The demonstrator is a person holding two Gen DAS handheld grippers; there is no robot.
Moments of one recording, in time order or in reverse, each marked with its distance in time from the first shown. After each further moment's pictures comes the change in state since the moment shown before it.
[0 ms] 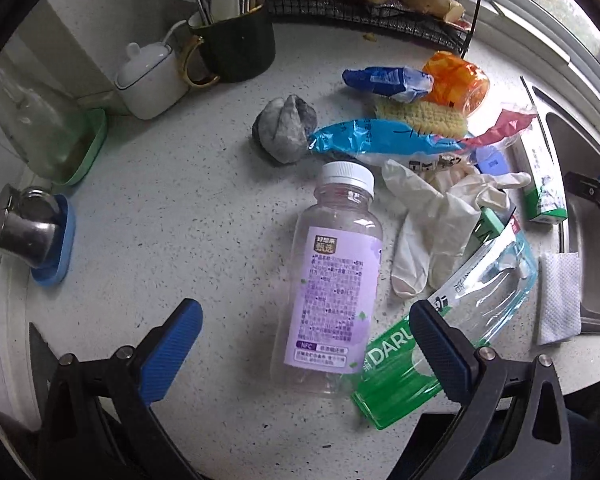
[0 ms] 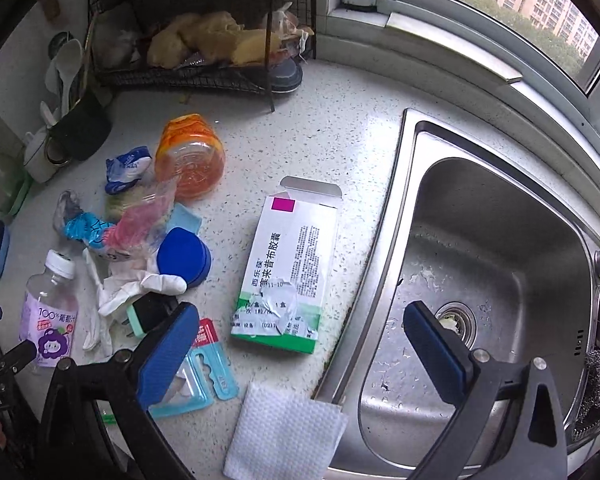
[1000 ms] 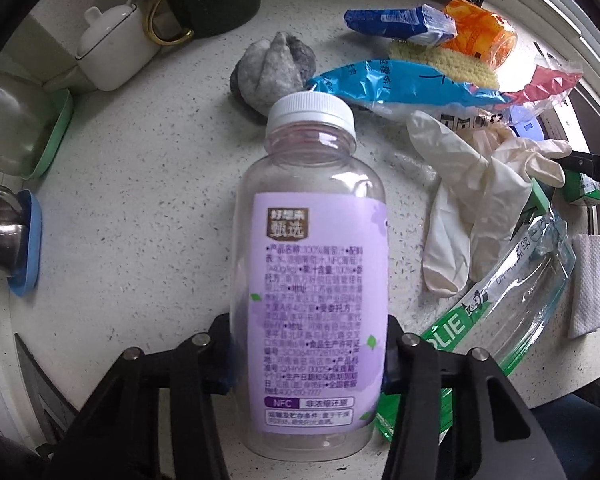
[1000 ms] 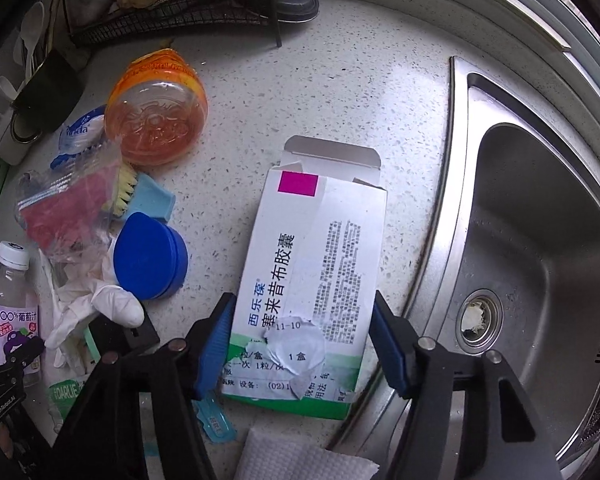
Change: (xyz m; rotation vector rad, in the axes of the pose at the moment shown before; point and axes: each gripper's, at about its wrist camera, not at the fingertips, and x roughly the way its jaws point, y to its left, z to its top) left arm 0.051 0.012 0.007 0.028 0.088 -0.013; right arm 0.056 0.017 0.022 0.008 0.136 0.045
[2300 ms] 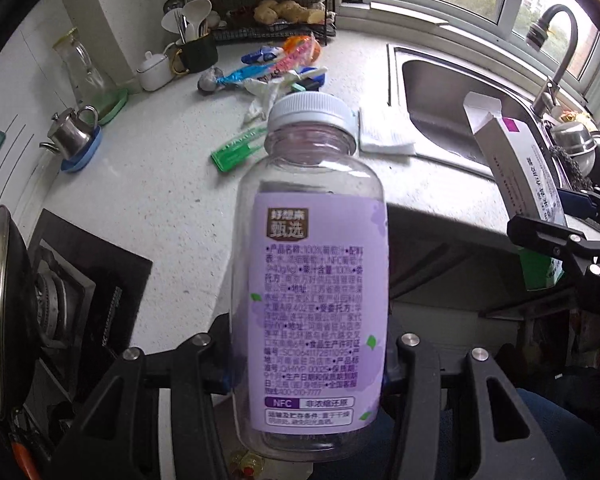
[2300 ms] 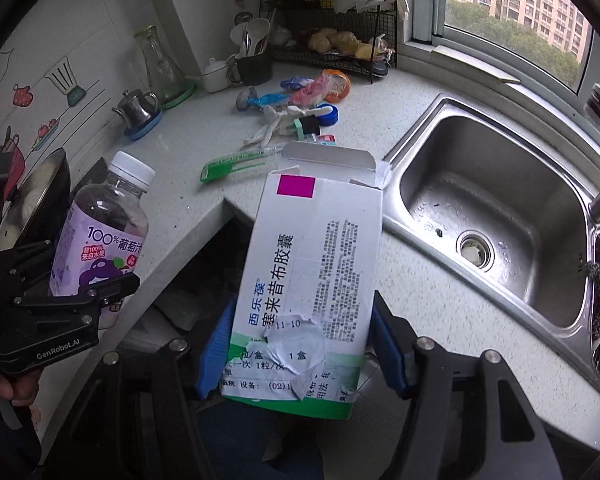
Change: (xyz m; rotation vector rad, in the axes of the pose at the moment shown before) left arm -0.170 -0.176 -0.282 0.006 -0.240 -0.019; right arm -0.180 -0.019 -0.299 -0.254 -0.270 0.214
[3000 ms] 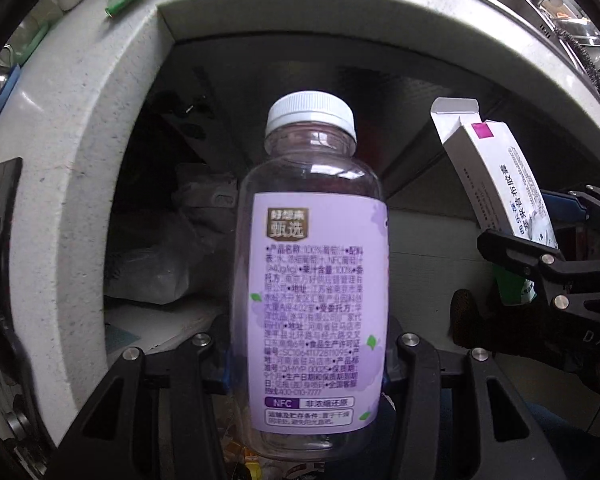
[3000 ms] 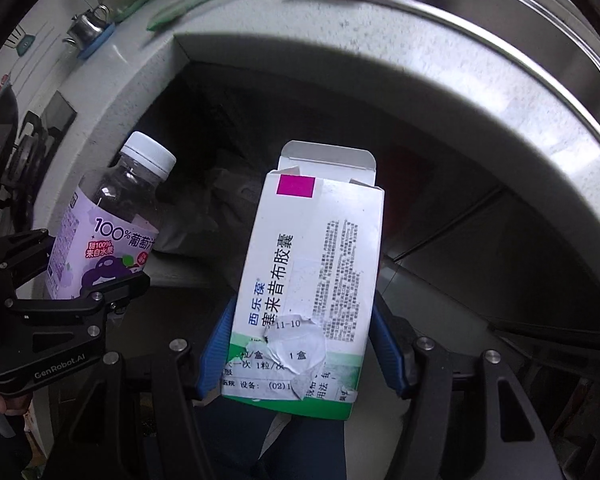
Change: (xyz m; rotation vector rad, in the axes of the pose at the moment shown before) left arm 0.152 -0.029 -0.092 0.109 0.294 -0.079; right arm 0.123 0.010 -0.112 0.123 0.290 -0.003
